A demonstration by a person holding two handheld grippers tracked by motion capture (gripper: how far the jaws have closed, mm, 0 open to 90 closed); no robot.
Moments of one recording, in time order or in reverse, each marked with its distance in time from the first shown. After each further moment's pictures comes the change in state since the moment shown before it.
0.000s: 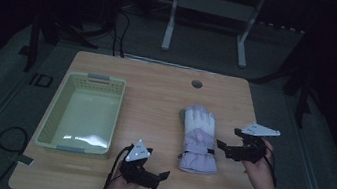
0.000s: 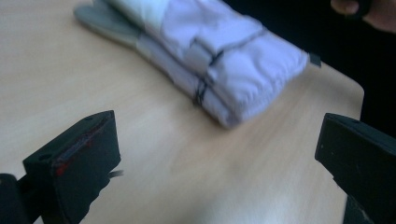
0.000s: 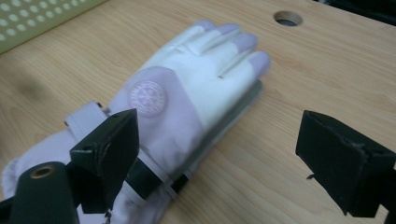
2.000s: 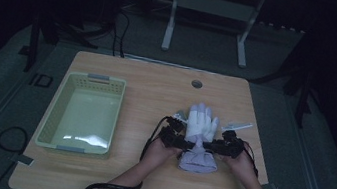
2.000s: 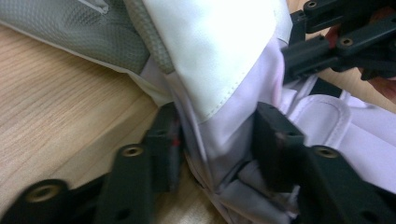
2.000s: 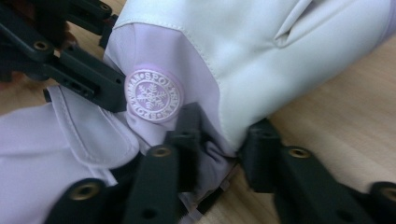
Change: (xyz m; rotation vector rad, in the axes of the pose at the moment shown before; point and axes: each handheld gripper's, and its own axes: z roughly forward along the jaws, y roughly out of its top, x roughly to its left) left arm 0.046 0.068 0.134 0.338 -0.089 -0.164; right arm -0.010 -0.024 0.082 0.205 0.226 0.097
